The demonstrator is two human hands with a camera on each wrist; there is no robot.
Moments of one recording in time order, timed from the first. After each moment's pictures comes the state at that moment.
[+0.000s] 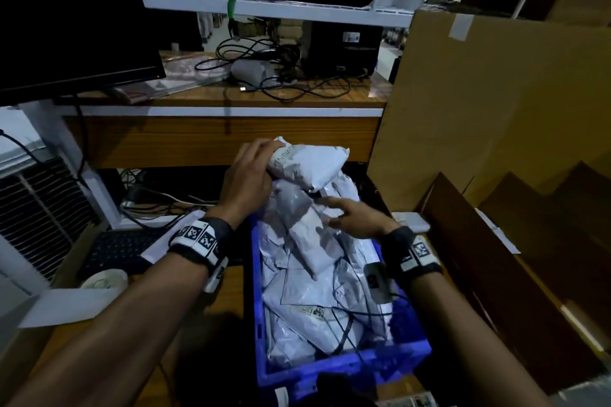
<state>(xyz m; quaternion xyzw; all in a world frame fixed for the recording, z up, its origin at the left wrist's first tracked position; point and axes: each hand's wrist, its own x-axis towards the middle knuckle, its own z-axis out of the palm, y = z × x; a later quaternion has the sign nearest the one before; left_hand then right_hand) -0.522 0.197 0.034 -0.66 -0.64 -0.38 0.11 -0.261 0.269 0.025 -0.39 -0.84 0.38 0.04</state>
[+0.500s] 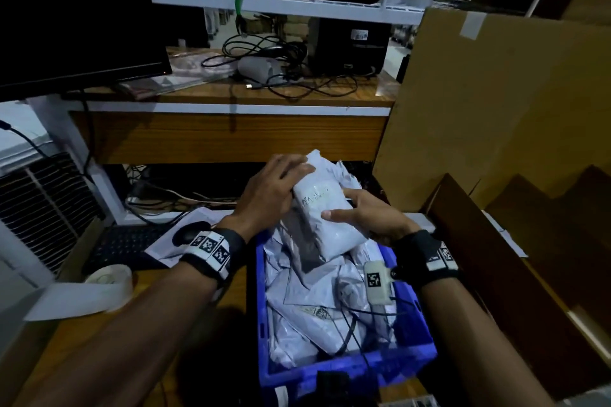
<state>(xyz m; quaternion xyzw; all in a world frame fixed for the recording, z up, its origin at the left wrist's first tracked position) -0.499 0.190 0.017 -0.76 -0.55 -0.33 0.15 -0.255 0.244 0.048 -0.32 -0.66 0.66 0.16</state>
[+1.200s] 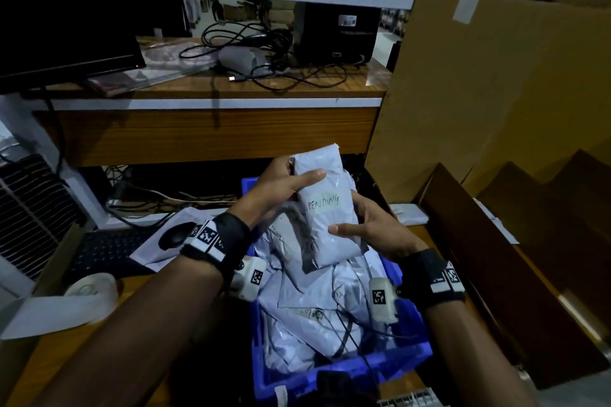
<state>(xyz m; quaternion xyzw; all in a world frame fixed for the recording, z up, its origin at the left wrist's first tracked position) -0.461 0.219 0.041 -0.48 -0.49 -0.55 -0.48 -0.231 0.242 0.022 -0.29 -0.65 0.66 0.22</state>
